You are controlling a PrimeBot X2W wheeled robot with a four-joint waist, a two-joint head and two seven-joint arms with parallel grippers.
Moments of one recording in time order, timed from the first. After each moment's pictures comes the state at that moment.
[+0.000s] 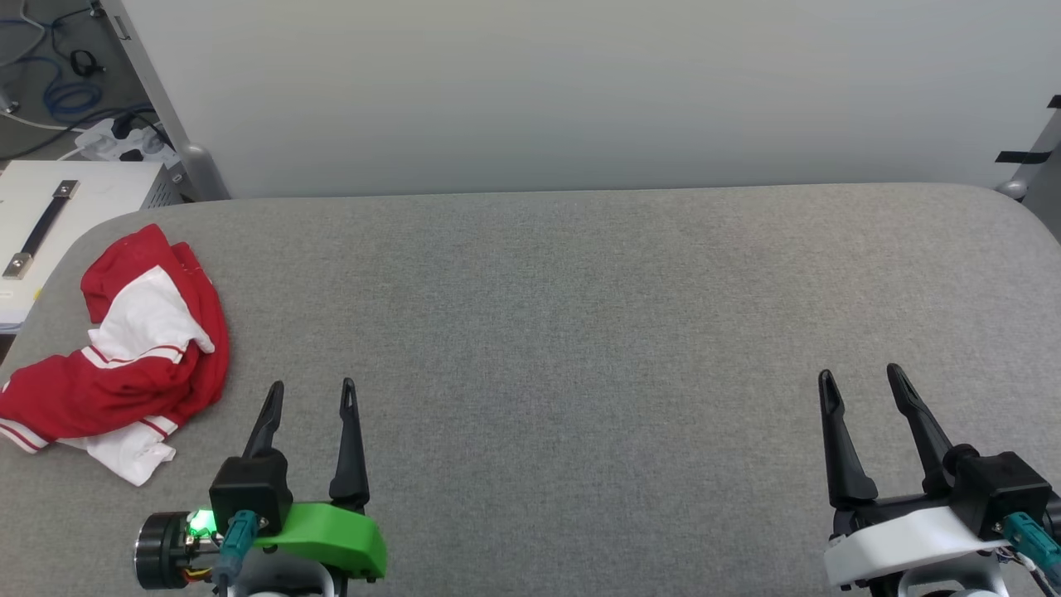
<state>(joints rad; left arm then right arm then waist) 0.04 0.06 -0.03 0.01 -0.04 0.04 -0.17 0.09 -0.05 0.01 -0.11 0.11 0.13 -0.17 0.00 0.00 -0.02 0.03</state>
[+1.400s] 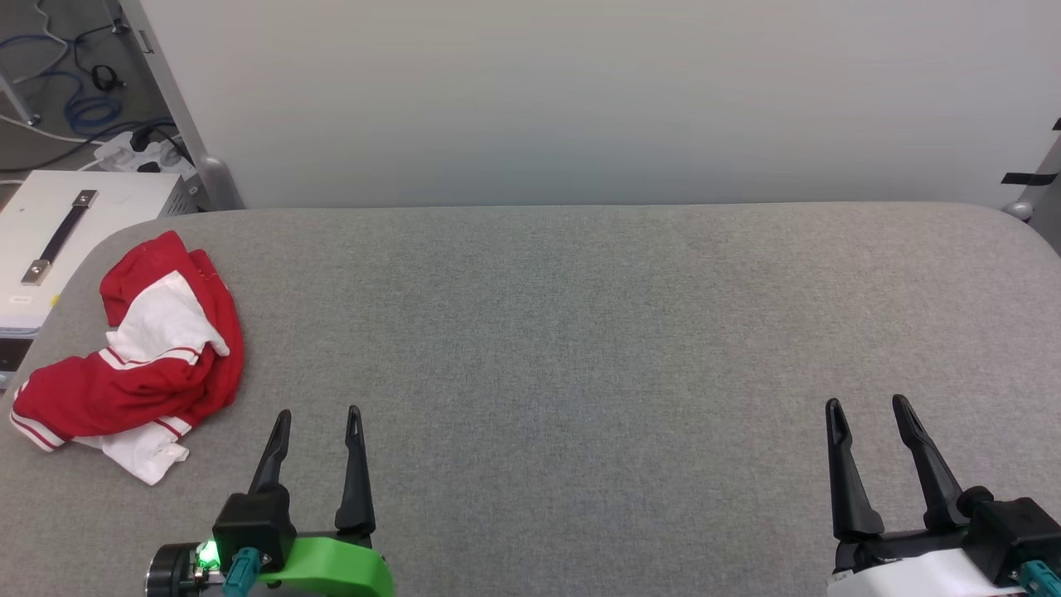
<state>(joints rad) 0.09 0.06 -0.05 0.05 -0.08 0.04 -0.25 0.16 -0.05 0.01 -0.13 0.17 0.13 -0.25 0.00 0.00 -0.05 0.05</state>
